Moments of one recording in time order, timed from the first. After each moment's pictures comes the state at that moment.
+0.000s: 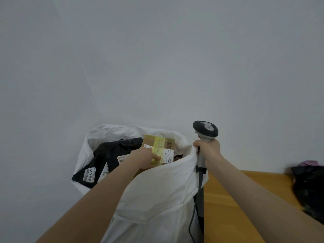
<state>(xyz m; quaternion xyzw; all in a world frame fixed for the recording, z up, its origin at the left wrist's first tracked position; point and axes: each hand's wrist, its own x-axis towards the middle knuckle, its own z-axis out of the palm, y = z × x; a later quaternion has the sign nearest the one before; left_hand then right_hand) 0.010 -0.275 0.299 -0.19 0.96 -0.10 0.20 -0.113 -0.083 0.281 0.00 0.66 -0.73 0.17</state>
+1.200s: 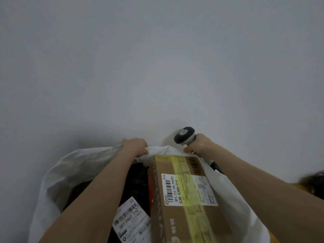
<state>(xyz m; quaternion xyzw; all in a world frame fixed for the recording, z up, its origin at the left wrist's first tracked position) -0.160 -0.495 0.267 -0.22 0.97 -0.04 0.13 -0.233 -0.265 0.287 -0.14 0.89 -0.37 0.23</state>
